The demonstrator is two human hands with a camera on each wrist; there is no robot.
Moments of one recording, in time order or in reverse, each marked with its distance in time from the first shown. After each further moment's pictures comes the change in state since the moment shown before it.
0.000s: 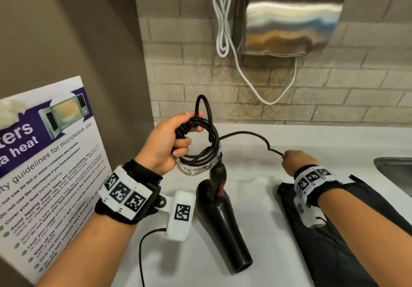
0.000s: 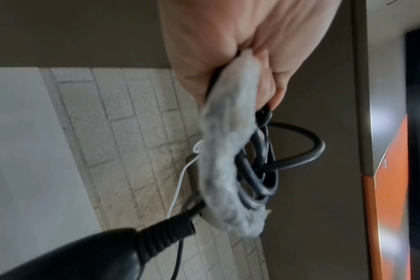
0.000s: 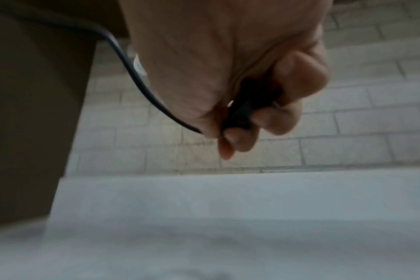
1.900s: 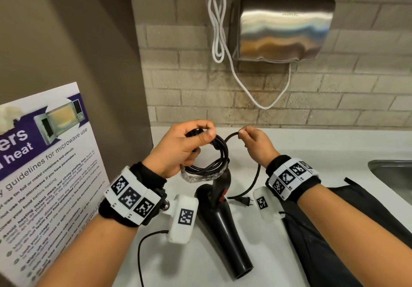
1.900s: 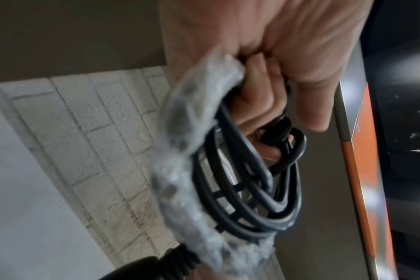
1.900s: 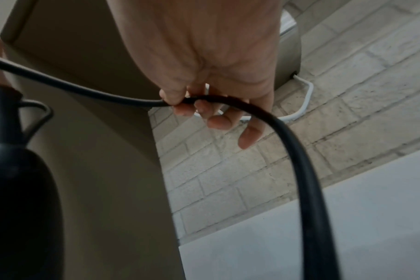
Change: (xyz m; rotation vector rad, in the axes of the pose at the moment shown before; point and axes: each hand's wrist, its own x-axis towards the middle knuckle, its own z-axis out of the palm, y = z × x) left_hand -0.002 -0.004 0.013 0.331 -0.230 0.140; right_hand -0.033 -0.084 -0.040 0.988 0.218 -0.492
